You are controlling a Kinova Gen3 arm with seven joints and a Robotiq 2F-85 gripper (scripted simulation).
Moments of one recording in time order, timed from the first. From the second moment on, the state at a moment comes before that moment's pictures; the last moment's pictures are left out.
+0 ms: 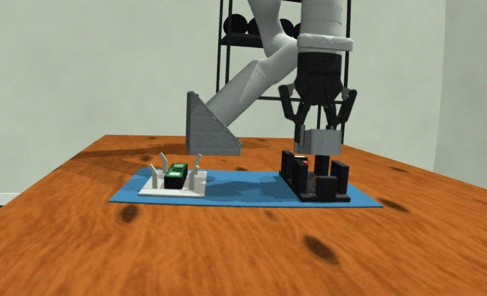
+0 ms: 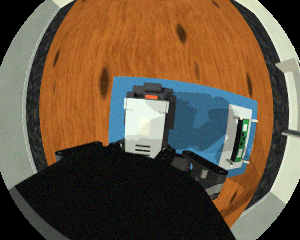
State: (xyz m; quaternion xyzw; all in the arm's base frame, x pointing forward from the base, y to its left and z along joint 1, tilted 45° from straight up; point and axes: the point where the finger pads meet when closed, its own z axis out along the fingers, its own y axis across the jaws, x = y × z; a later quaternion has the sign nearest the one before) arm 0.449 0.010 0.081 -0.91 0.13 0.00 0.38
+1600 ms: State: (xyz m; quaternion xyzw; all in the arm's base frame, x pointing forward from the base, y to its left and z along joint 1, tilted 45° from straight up) arm 0.442 -0.030 0.123 -0.91 0.13 0.00 0.38
